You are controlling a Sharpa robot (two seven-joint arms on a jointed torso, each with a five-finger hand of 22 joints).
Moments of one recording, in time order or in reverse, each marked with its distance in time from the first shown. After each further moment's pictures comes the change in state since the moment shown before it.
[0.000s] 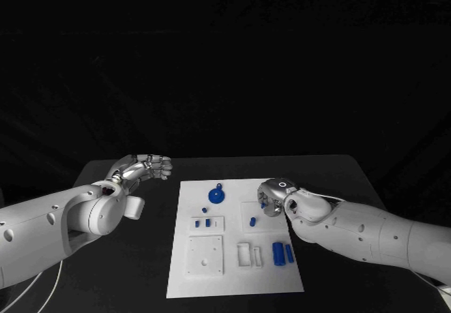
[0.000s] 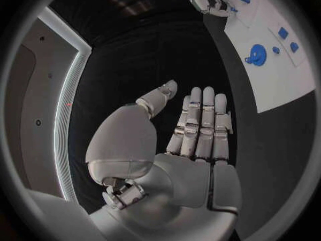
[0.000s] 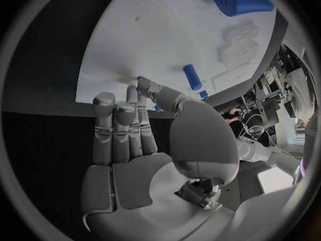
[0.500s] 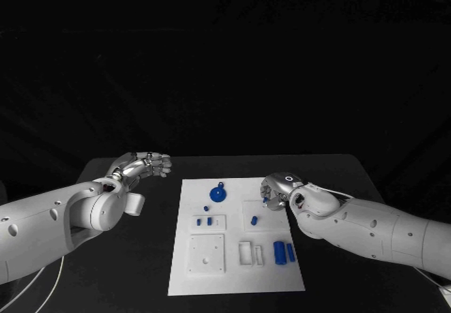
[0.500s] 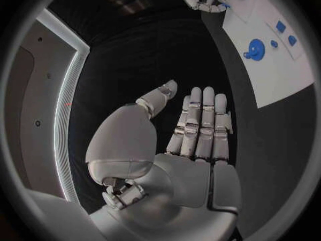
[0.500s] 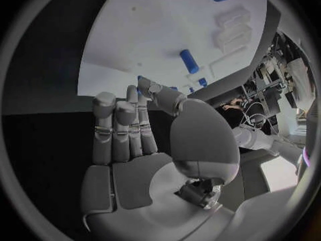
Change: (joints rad) left arm 0.000 0.004 0.000 -0.025 0.004 -0.003 -0.002; left_hand 0.000 0.000 0.000 0.000 0.000 0.000 0.000 0.000 -0.001 0.000 0.000 0.000 0.000 0.000 0.000 -0.004 0.002 -0.001 0.000 0.000 -0.004 0.000; right arm 0.003 -0.048 0.044 0.067 0.058 -0.008 0.006; right_hand -0.008 0.000 0.000 0.000 0.008 0.003 -0.004 0.004 0.002 0.002 0.001 0.000 0.005 0.004 0.000 0.000 -0.001 0.000 0.002 -0.001 0.002 0.000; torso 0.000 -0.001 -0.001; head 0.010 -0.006
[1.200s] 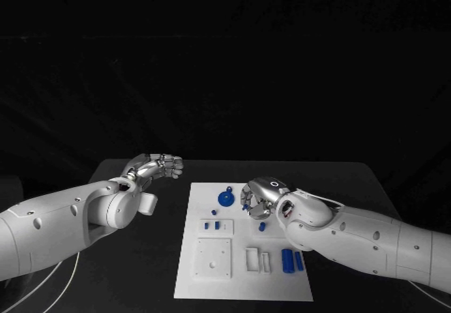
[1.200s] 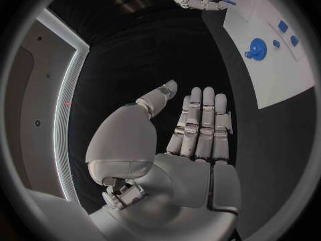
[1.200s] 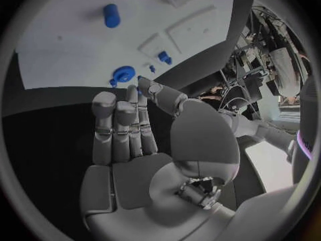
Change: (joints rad) left arm 0.001 0.024 0.000 -0.020 0.010 -0.005 0.000; left_hand 0.000 0.000 0.000 0.000 0.000 0.000 0.000 0.000 0.000 -0.003 -0.004 0.000 0.000 0.000 0.000 -0.006 0.001 -0.002 0.000 0.000 0.000 0.000; right arm 0.018 0.044 0.016 0.166 0.026 0.001 0.005; right_hand -0.001 -0.001 0.005 0.000 0.000 0.000 0.000 0.000 0.002 0.006 -0.005 0.000 0.003 0.005 0.002 0.000 -0.001 0.000 0.004 0.000 0.004 0.000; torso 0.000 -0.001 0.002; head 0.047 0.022
